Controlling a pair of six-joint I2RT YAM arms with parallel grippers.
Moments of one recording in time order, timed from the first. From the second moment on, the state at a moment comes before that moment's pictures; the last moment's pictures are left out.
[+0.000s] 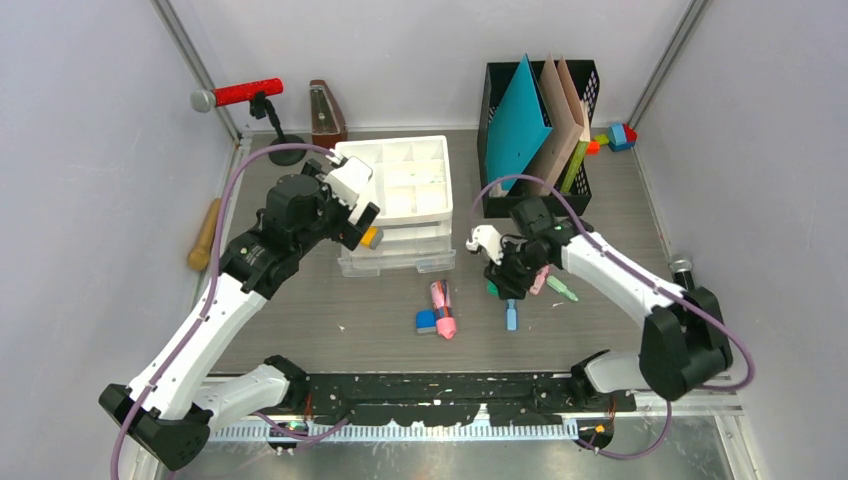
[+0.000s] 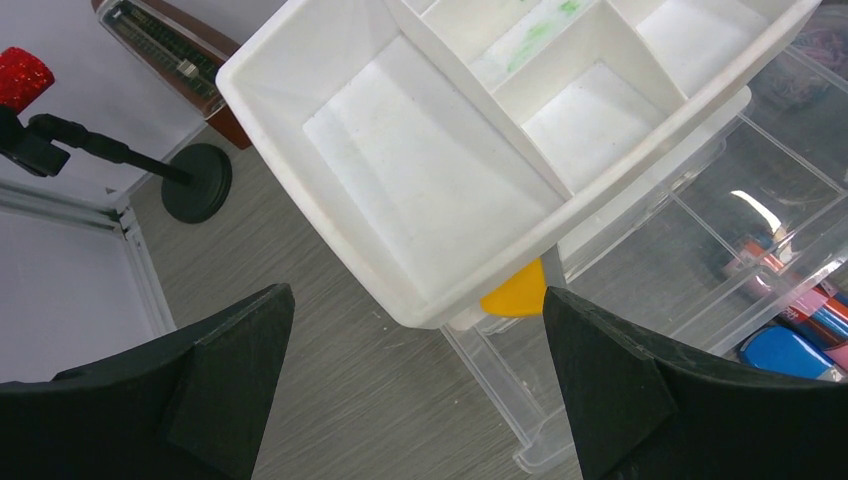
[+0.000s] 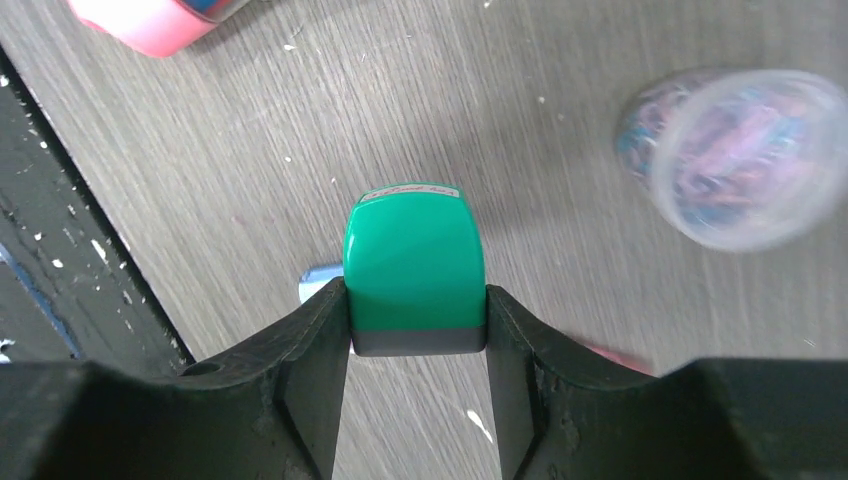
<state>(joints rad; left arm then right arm) -0.54 1.01 1.17 -0.58 -0.13 0.31 0.46 1.39 0.92 -0.76 -0.39 -0.71</state>
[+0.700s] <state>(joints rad) -0.53 1.00 1.17 -0.57 -0.20 0.25 0.65 1.34 1.54 -0.93 -0.40 -0.58</state>
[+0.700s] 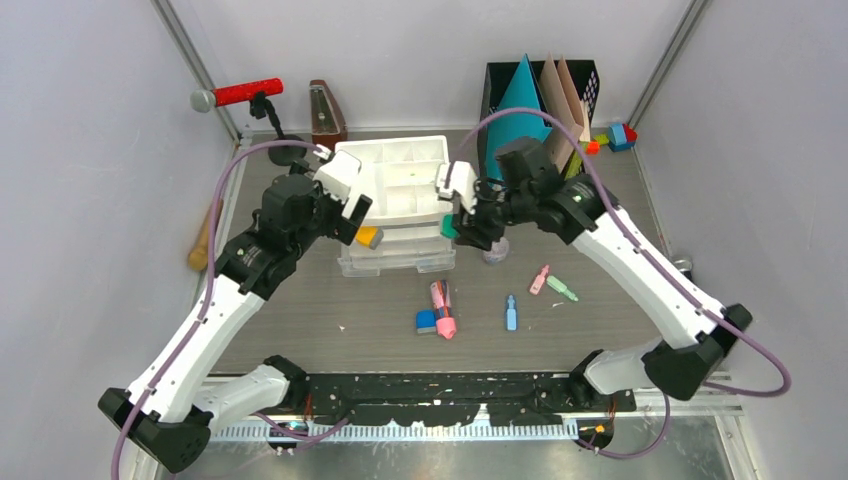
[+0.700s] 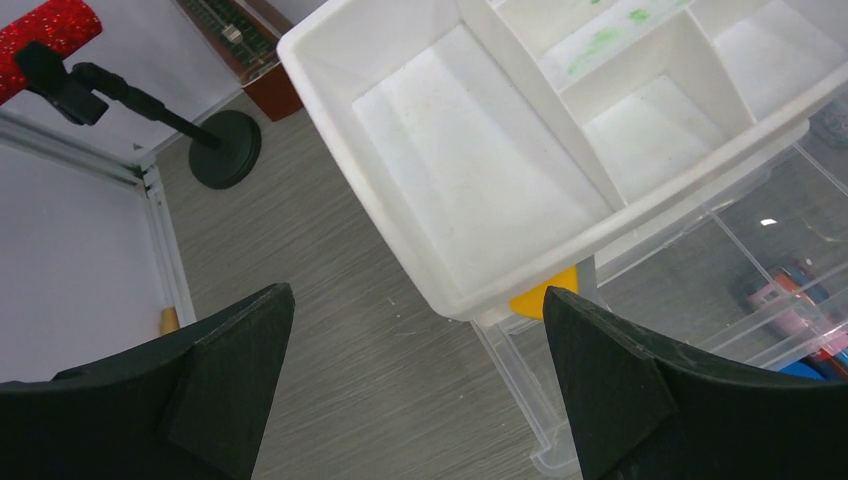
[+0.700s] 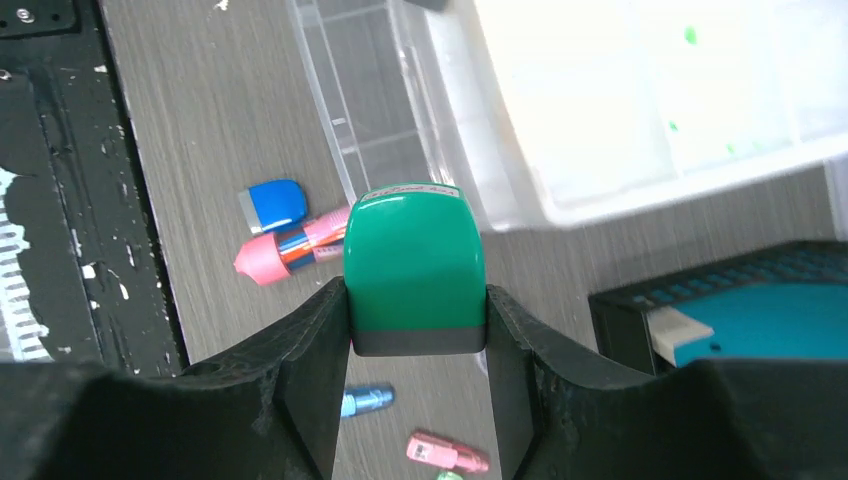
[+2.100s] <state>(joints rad) -0.52 0.93 1.16 -0.84 0.23 0.46 0.80 1.57 1.71 -0.87 -0.18 -0.47</state>
